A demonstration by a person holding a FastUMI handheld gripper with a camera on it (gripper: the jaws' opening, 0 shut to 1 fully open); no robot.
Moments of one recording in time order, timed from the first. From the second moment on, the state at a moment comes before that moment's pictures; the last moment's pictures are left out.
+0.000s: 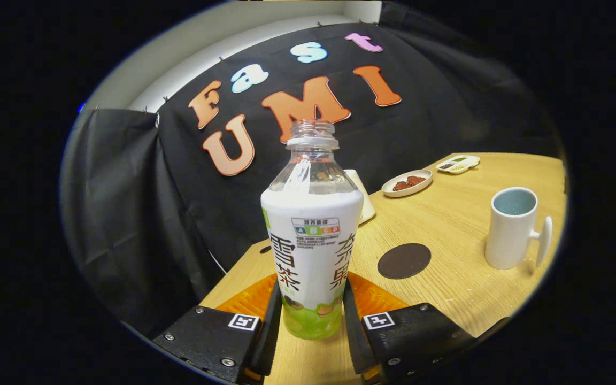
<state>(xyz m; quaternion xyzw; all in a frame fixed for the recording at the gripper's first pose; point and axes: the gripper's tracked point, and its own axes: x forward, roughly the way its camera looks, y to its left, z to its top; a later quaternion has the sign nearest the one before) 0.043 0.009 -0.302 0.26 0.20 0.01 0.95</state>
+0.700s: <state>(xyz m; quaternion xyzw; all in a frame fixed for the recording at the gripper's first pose) 0.054 -0.024 -0.285 0.53 0.16 0.01 0.83</state>
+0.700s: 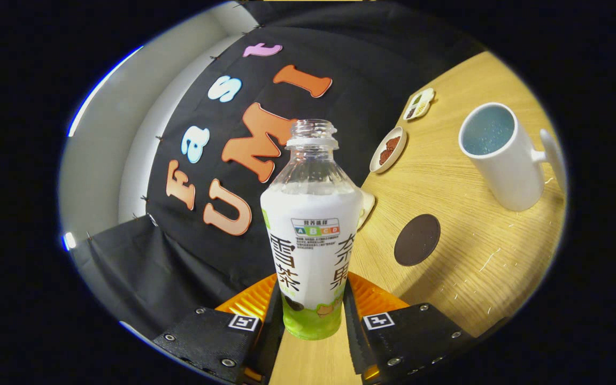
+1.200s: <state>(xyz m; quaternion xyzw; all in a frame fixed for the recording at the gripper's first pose) 0.058 -0.040 -0.284 0.64 0.15 -0.02 0.75</state>
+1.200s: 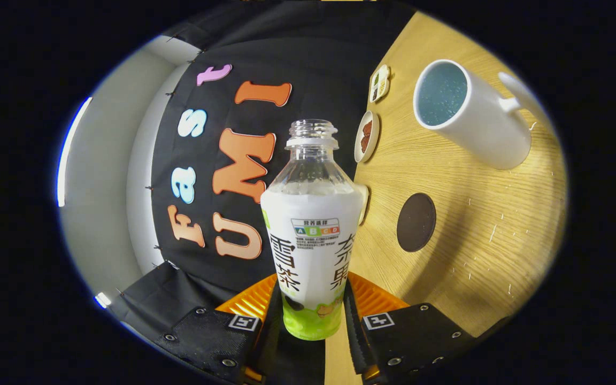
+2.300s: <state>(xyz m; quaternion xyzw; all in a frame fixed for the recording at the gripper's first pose) 0.057 -0.073 -0.285 0.76 0.13 -0.09 0.63</state>
